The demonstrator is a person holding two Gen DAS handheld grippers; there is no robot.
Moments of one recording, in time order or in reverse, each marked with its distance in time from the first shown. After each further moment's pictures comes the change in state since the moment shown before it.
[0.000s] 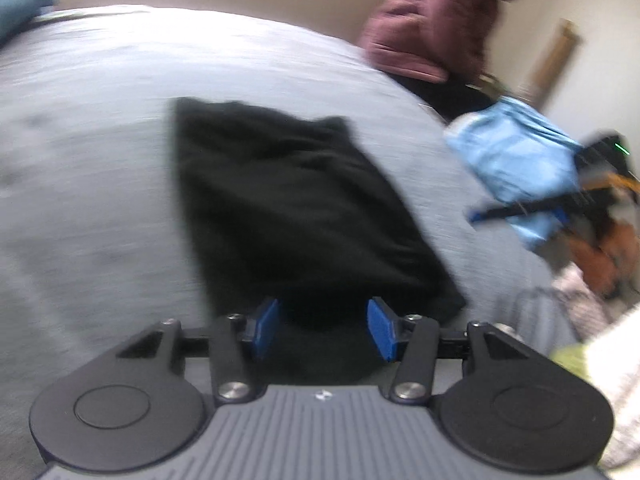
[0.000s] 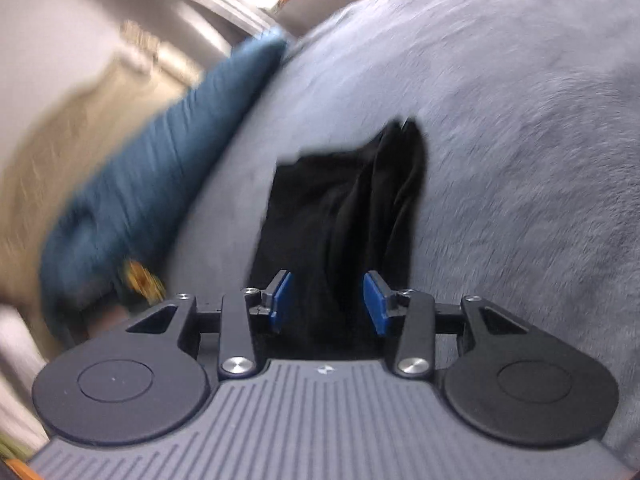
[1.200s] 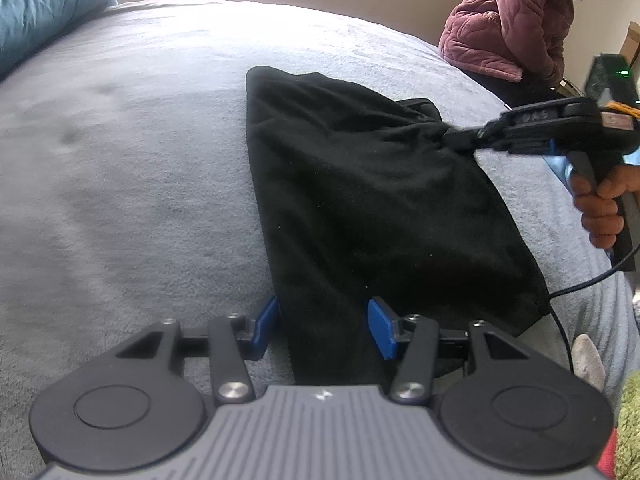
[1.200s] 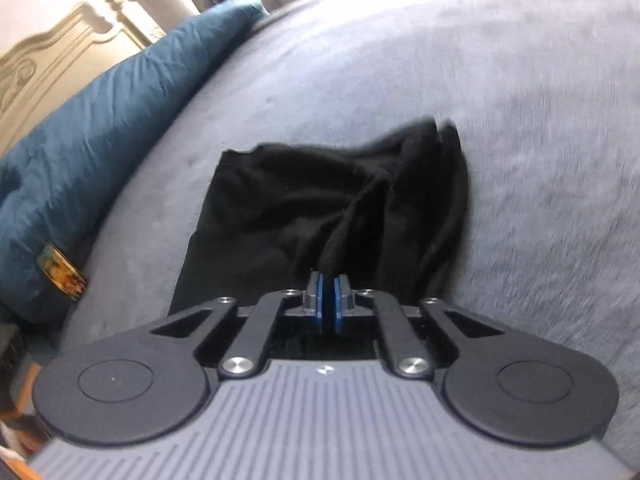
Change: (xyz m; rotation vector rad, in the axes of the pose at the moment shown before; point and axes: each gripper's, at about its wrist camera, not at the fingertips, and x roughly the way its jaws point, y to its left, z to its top) left arm 0.027 -0.001 -0.018 -0.054 -0.007 0.208; right arm 0.093 0.008 0.044 -0.109 -0.071 -0.173
